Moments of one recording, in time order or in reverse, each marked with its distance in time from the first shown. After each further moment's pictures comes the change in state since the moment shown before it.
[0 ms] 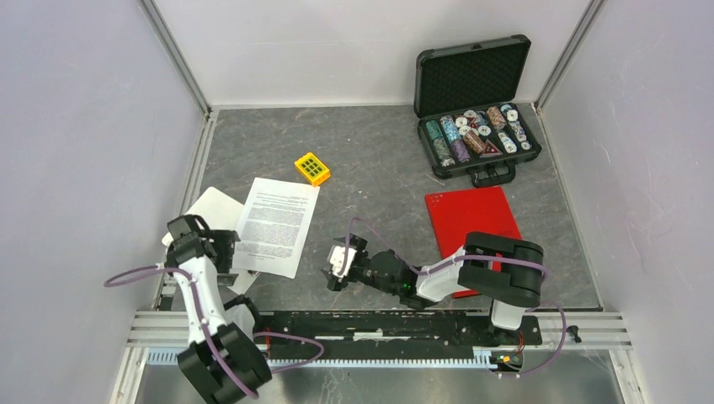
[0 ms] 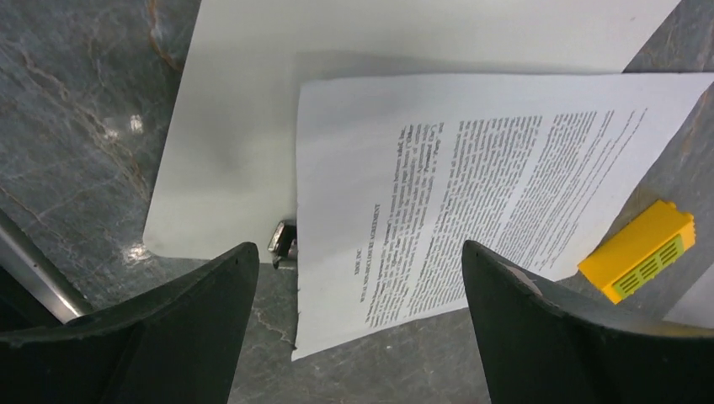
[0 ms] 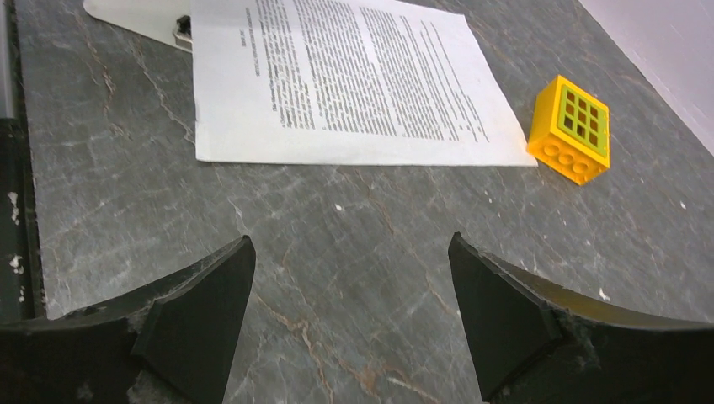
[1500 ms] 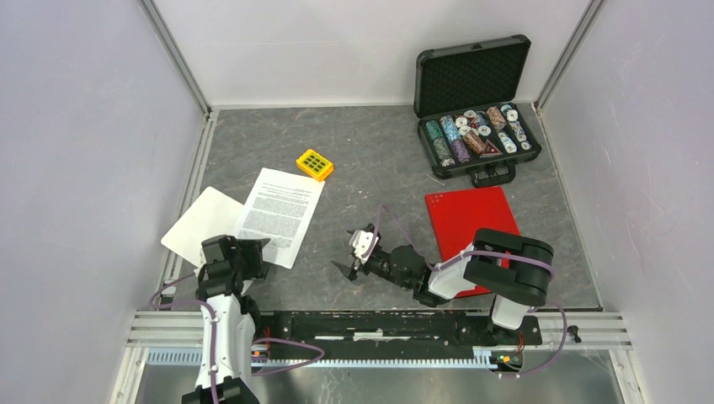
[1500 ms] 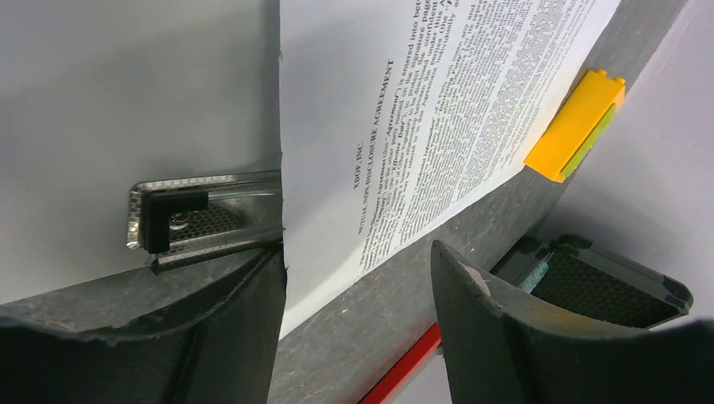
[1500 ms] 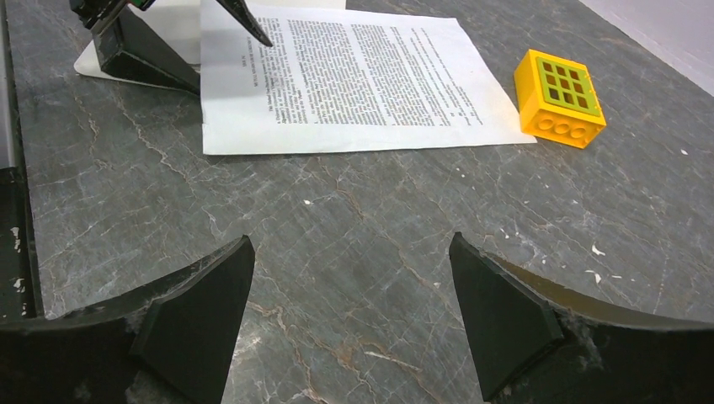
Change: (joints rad) left arm -0.257 -0.349 -0.370 0.300 0.182 -0.313; right arm -0.090 -0.051 -0.139 0.171 -0.039 0.154
